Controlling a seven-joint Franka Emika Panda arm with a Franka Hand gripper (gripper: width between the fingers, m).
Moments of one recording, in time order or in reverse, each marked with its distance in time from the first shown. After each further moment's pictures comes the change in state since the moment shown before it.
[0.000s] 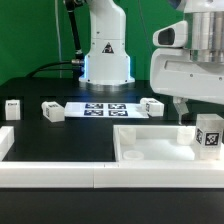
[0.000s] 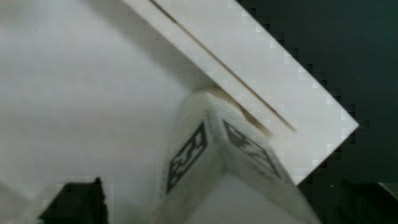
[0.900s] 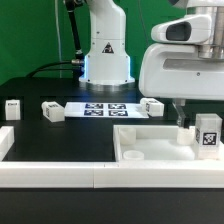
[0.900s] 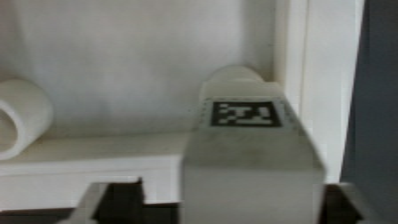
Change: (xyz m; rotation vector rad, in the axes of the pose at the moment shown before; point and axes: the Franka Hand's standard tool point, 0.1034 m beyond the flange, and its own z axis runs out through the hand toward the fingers) arm 0.010 0.000 -0.005 -0.052 0.045 -0.659
